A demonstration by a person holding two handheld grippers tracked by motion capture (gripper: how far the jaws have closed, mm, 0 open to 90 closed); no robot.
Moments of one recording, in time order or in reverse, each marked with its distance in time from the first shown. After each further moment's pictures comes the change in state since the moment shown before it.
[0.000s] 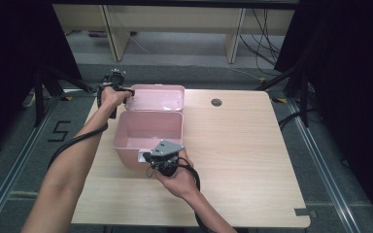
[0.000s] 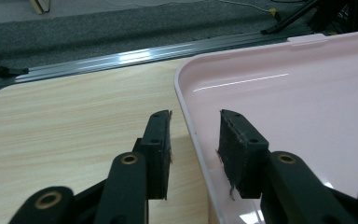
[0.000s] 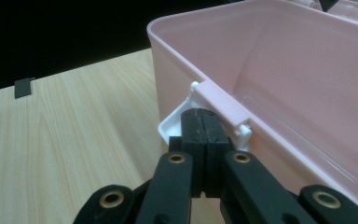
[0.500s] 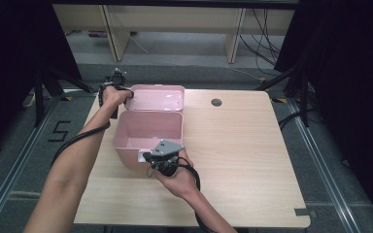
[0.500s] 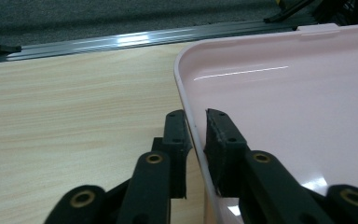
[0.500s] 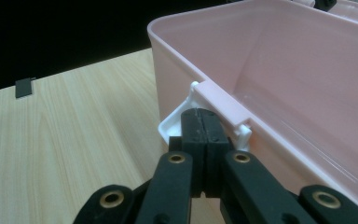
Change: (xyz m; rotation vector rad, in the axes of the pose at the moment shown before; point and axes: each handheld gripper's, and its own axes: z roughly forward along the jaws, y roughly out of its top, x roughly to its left) left arm -0.003 0.002 0.005 0.059 0.000 -0.048; right arm 0.000 -0.001 0.002 -0.022 -0.010 -0.004
